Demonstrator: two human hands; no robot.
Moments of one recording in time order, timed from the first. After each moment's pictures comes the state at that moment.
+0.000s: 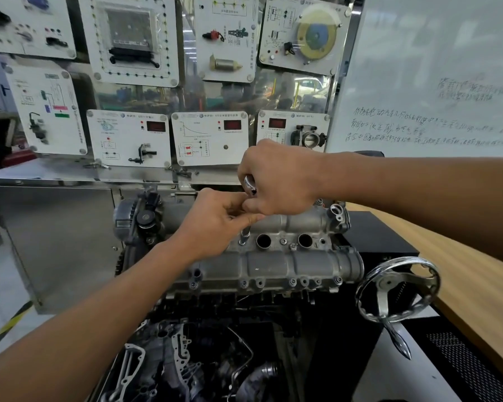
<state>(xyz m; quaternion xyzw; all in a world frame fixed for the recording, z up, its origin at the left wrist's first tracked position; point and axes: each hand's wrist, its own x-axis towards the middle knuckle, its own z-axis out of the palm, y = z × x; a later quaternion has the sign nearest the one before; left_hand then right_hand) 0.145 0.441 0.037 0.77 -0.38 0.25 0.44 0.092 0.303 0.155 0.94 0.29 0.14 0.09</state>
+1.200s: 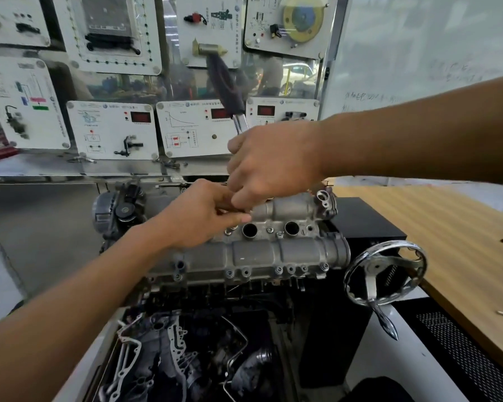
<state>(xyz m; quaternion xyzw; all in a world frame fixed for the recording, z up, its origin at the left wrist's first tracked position) 0.139 0.440 0.050 0.84 -0.38 0.13 0.37 0.093 0.278 0.171 0.66 0.56 0.15 0.47</state>
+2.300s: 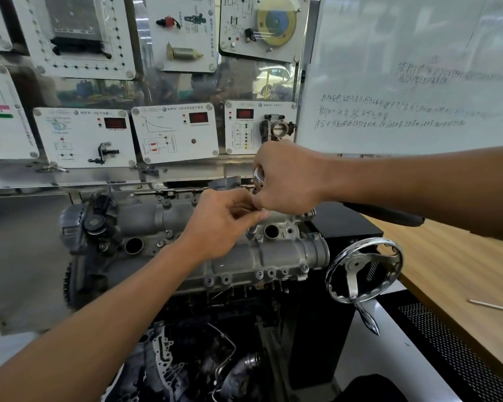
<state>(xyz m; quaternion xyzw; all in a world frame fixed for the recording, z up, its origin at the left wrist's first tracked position) 0.151 0.377 0.024 0.76 -0.40 0.19 0.48 0.069 0.246 0.146 0.98 0.16 0.10 0.03</state>
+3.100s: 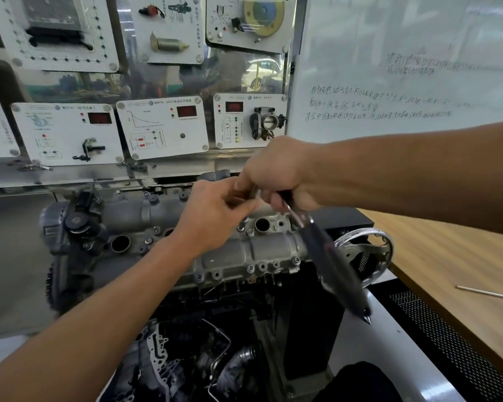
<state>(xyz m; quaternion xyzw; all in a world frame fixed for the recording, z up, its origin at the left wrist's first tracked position) 0.151 0.368 0.028 0.76 -0.38 0.26 0.45 0.072 0.240 0.133 0.96 0.01 0.01 -0.29</state>
